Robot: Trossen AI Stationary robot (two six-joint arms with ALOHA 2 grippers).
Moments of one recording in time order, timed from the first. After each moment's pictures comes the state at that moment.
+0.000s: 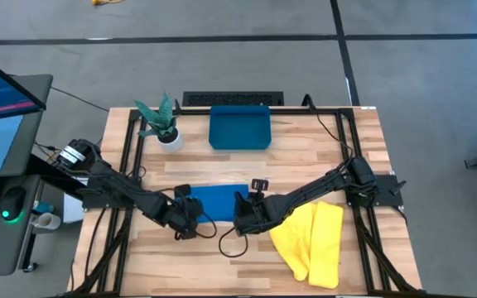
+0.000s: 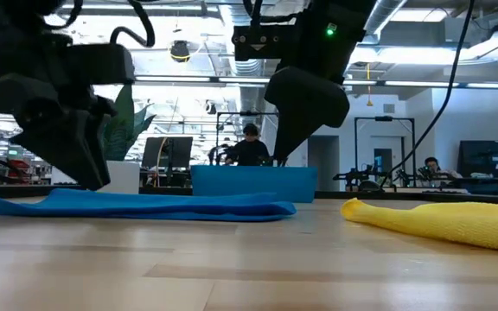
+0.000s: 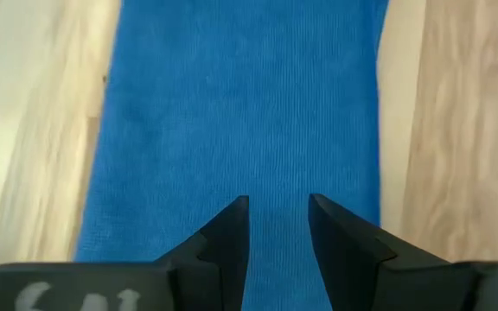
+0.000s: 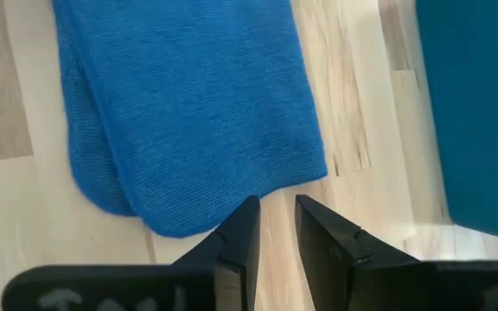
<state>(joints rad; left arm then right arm) -0.49 1.54 0.74 -0.44 -0.43 -0.56 0.36 2.08 1.58 -0.90 0.57 0.36</state>
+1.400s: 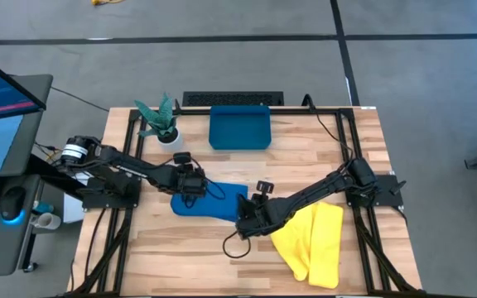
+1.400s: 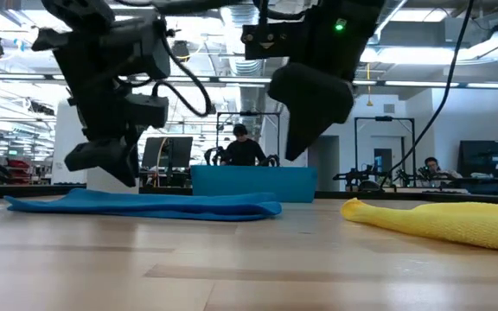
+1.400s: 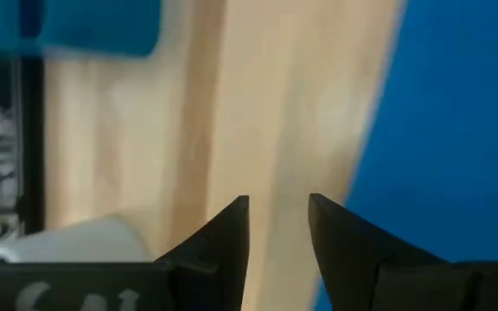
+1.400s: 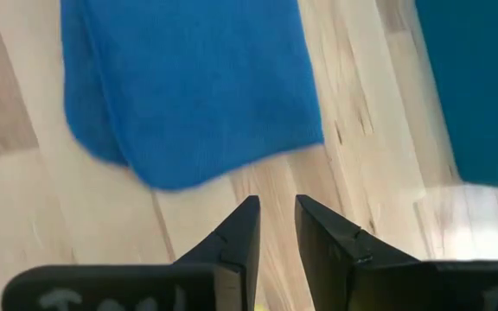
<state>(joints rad) -0.12 1.54 0.75 -0.59 -0.60 -0.14 0.39 2.08 1.58 -0.98 0.57 0.53</state>
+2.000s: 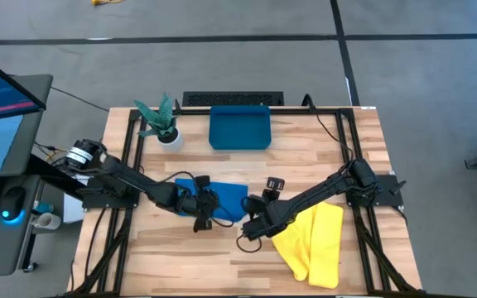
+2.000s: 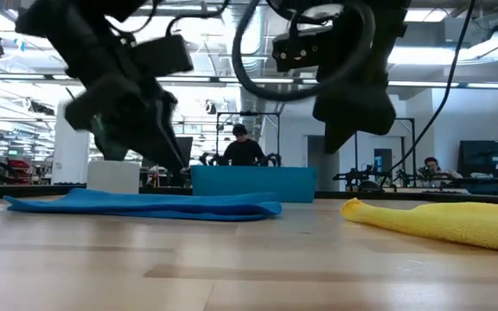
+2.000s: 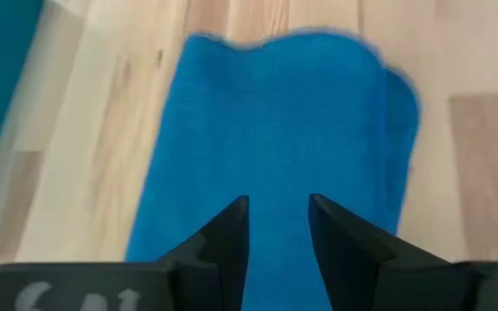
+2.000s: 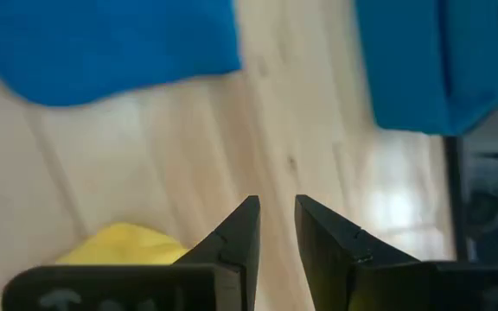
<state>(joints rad) -0.32 1.62 0.79 -0.15 -0.43 -0.20 0.41 2.08 1.58 -1.24 0.66 0.63</state>
